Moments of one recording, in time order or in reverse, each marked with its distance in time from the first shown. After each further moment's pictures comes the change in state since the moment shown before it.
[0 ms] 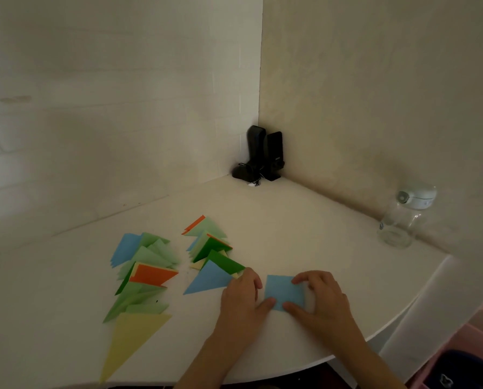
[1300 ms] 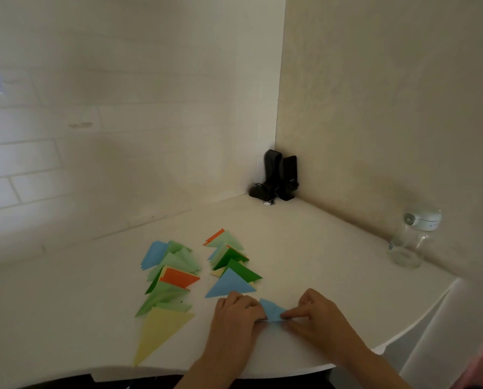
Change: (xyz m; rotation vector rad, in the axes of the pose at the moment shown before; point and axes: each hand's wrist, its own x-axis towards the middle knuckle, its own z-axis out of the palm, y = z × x) left_hand -0.038 -0.022 -0.030 0.384 0.196 0.332; right_hand -0.002 -0.027 -0.006 -0.082 -0.276 -0.241
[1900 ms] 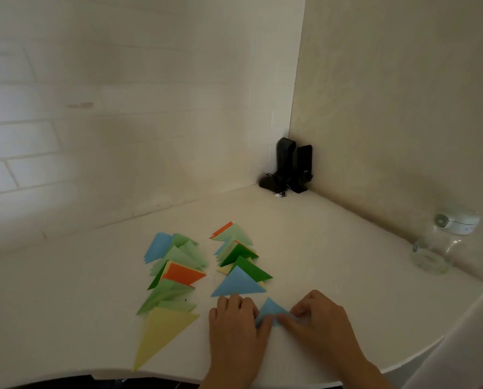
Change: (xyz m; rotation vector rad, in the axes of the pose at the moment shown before) left_hand -0.004 0.007 0.001 0.051 0.059 -0.346; right_hand 0.017 -0.016 0.023 0.030 0.180 0.234
